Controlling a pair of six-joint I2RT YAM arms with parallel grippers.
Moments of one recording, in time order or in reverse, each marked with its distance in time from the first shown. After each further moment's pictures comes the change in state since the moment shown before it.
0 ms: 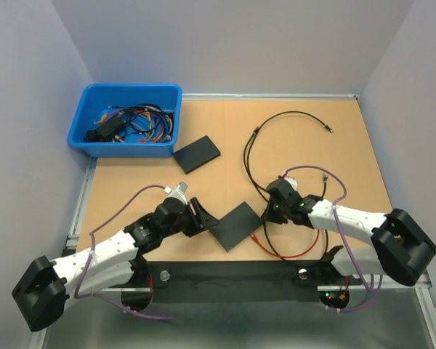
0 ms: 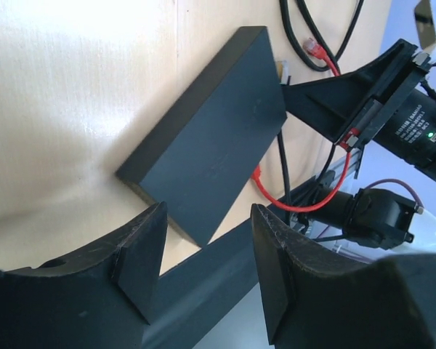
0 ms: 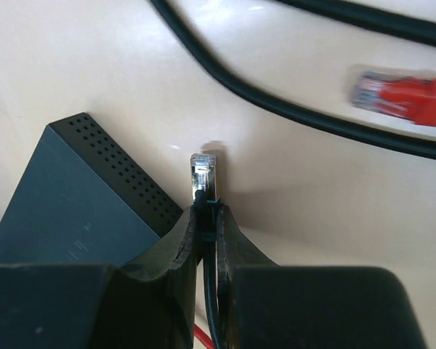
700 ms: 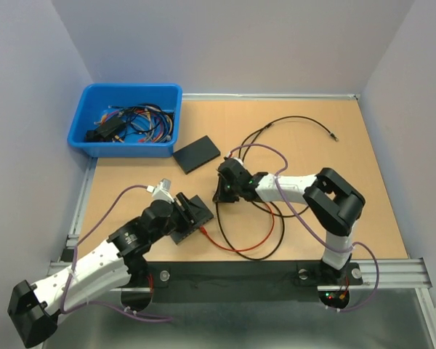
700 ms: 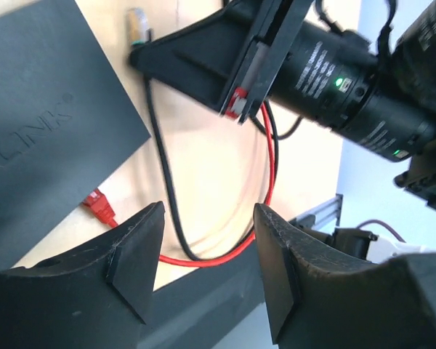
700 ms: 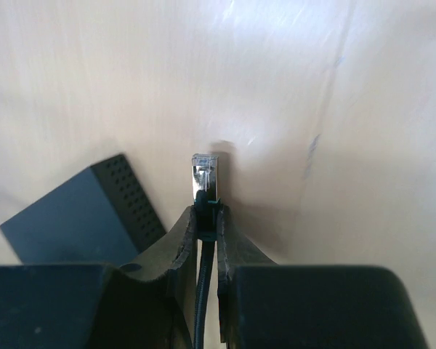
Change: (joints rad) left arm 0.002 -0.251 0.034 -0.195 -0.191 -0.018; right arm 0.147 0.590 0.534 0.208 -0.071 -0.052
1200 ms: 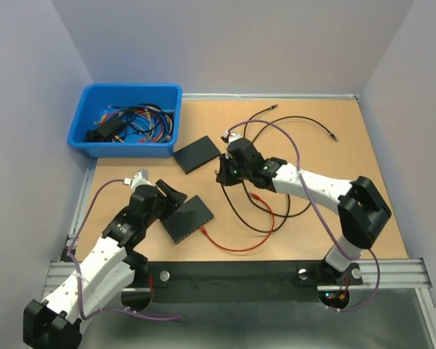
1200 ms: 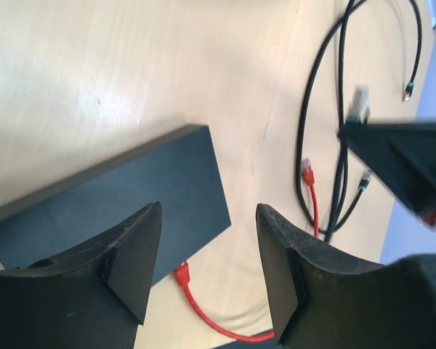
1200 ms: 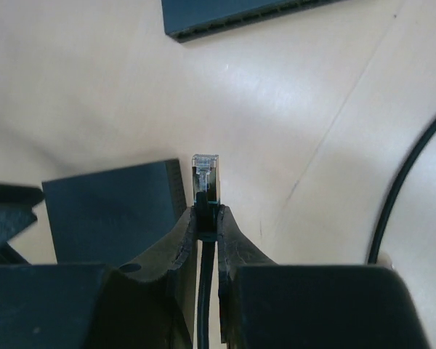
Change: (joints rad) left arm 0.339 0.045 0.063 -0.119 0.010 0.134; right arm -0.058 -0.149 0.154 -0.141 -0.014 -0.394
